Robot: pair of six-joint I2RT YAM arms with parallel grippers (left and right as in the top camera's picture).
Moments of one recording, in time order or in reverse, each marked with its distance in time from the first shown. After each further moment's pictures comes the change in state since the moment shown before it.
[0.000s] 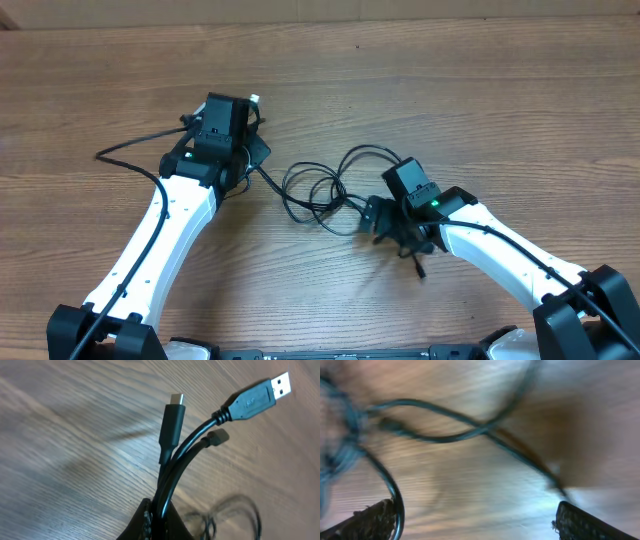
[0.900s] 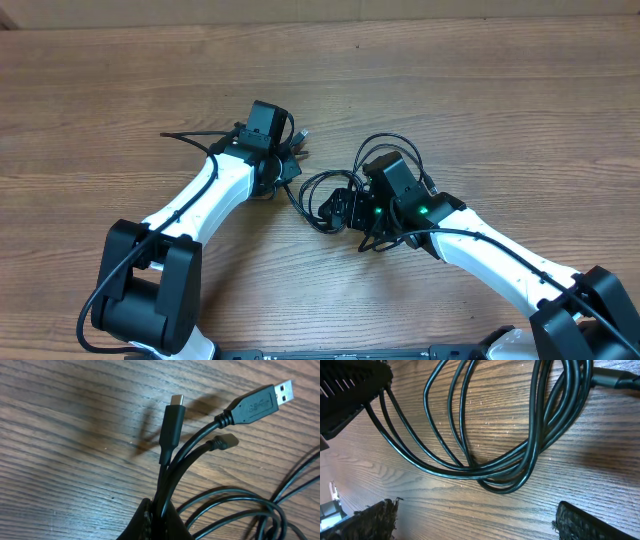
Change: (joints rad) left arm -0.086 0.276 0.000 0.072 0.097 0.126; right arm 0.077 0.000 0.000 0.230 -0.199 -0.002
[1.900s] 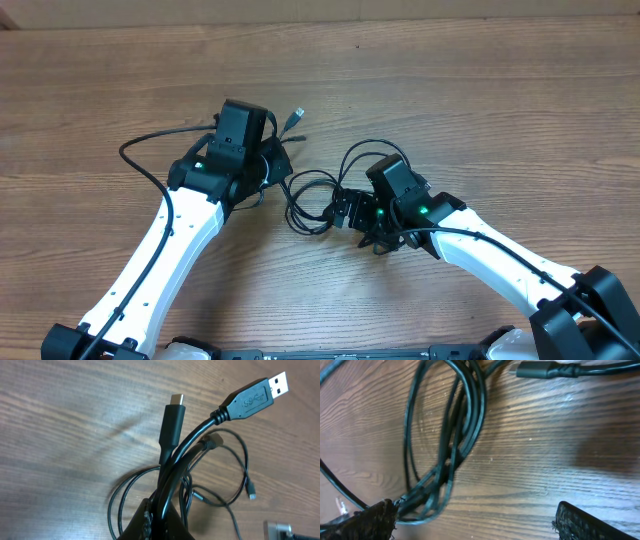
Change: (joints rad) left arm 0.000 -0.335 0.000 -0.143 0.052 -0.005; right arm 0.000 0.000 0.000 -0.059 -0.002 0.123
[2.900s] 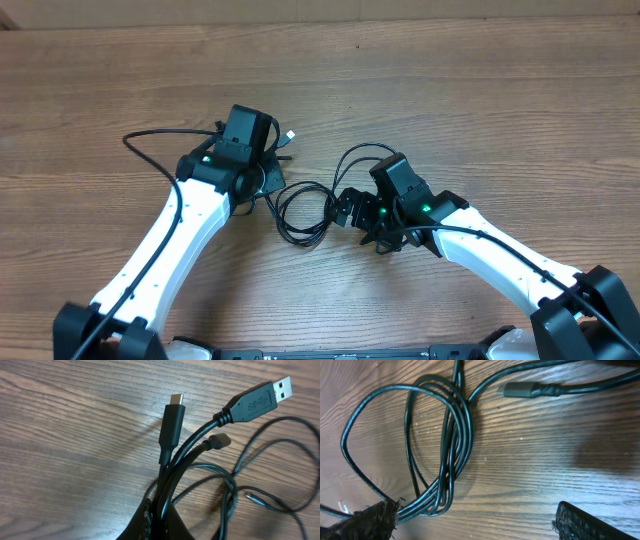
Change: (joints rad) left arm 0.000 0.074 0.000 -0.099 -0.137 0.127; right arm -0.020 0.000 0.000 -0.020 0.003 0.007
